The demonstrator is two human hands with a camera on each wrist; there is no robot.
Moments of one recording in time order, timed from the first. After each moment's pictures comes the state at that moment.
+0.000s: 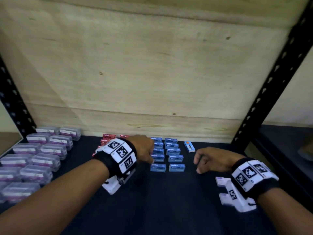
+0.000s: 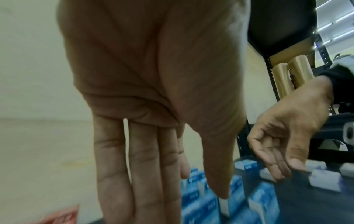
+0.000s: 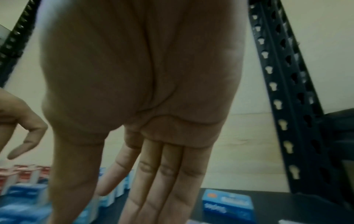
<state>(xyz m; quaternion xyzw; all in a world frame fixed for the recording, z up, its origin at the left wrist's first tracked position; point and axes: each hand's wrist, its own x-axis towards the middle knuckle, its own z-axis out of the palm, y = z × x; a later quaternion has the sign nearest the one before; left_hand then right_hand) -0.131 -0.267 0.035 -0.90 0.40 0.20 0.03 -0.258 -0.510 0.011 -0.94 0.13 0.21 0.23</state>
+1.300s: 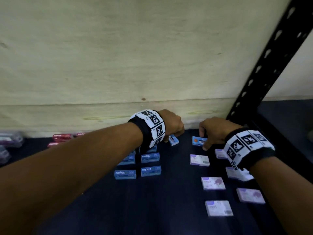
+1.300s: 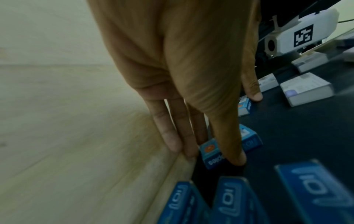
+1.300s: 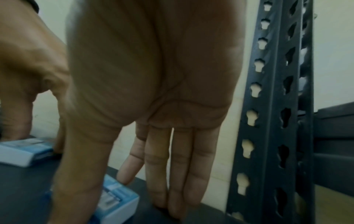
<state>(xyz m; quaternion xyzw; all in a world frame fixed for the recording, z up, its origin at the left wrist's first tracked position) -0.087 -0.479 0.000 -0.72 0.65 0.07 0.25 -0.198 -0.620 -0.006 -0.96 0.20 0.22 0.01</state>
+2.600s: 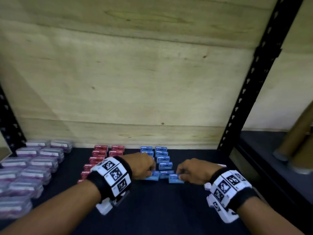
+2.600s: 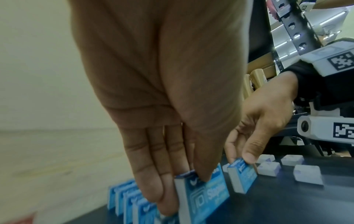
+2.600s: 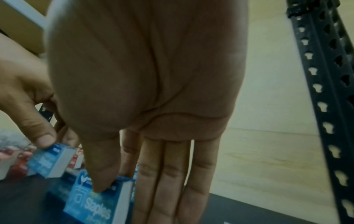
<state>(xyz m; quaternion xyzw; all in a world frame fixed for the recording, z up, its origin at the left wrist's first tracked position) -0.164 -0.273 0.029 -0.85 0.50 0.17 0.03 -0.273 -0.469 0.025 -0.97 0.04 0.21 0.07</state>
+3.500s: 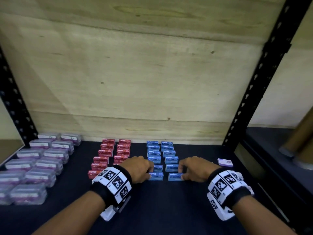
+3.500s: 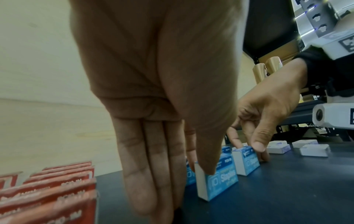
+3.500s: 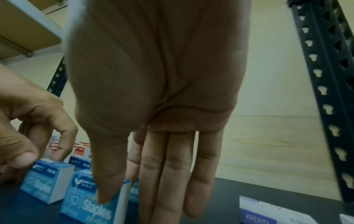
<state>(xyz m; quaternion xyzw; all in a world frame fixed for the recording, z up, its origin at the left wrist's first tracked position) -0.169 -0.241 -0.009 -0.88 0.44 0.16 -0.01 -0.270 -0.454 0.003 -0.97 0.09 0.19 0.10</state>
